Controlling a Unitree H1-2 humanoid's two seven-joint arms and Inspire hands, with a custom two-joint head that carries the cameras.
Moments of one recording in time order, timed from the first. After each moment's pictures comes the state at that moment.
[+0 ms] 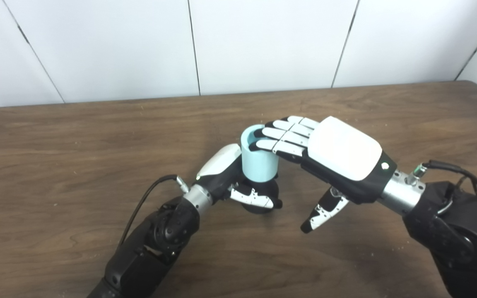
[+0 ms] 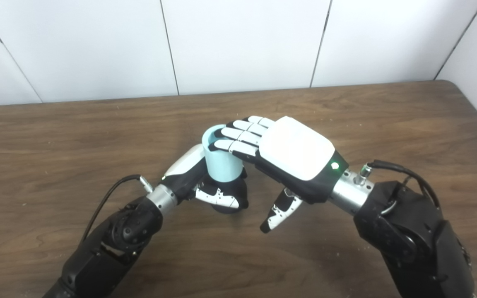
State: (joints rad) left arm -0.41 0.20 -0.60 0.04 0.42 0.15 -0.21; right arm -0.23 -0.43 0.11 -0.68 -0.72 -0.15 0.63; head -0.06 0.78
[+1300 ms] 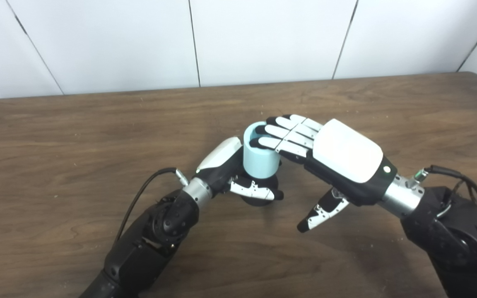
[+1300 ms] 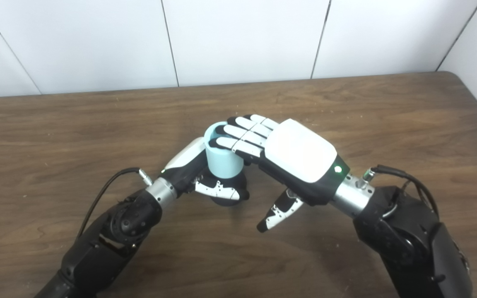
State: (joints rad) left arm -0.41 0.21 -0.60 0.03 0.38 0.16 -0.22; right arm -0.15 -0.43 0.14 -0.62 -0.69 -0.20 0.50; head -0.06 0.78
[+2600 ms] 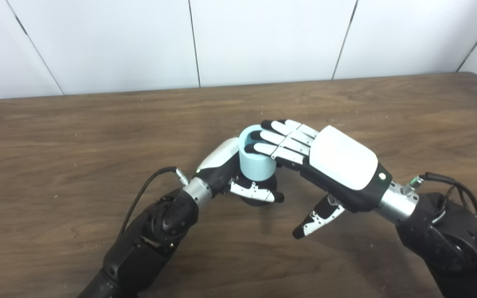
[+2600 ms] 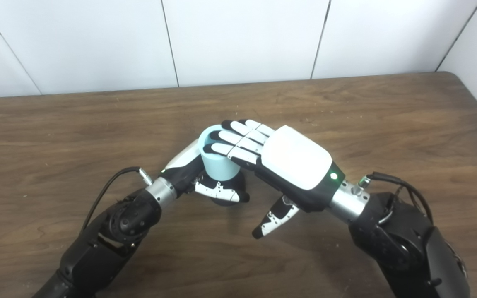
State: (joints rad) left arm -0.41 0.22 -0.60 0.02 0.38 0.16 -0.25; right arm -0.14 -0.45 0.18 -0.61 -0.69 -0.21 0.46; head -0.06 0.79
